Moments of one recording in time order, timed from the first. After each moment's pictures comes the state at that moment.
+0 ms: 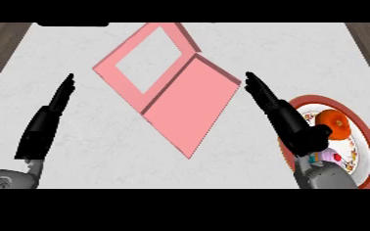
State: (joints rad) left arm -0.08 0.55 -0.23 -1.45 0.11 0.22 -0.12; right arm -0.16 -0.27 0.26 -1.62 -0.16 0.09 0.07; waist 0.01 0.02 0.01
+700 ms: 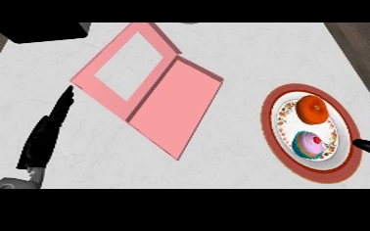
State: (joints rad) left arm -0.04 0.53 -0.22 -1.40 0.12 0.23 -0.09; right arm -0.01 -0.45 -0.35 -1.45 -0.33 0.14 -0.66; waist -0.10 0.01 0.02
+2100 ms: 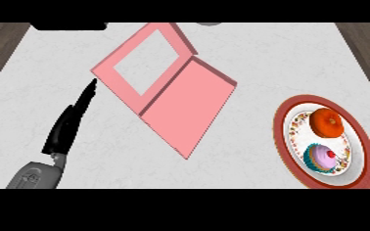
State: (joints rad) left arm -0.14 0.42 -0.23 -1.34 0.00 0.16 -0.03; right arm 0.33 -0.64 -0.45 -1.31 0.25 0.03 -0.96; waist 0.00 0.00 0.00
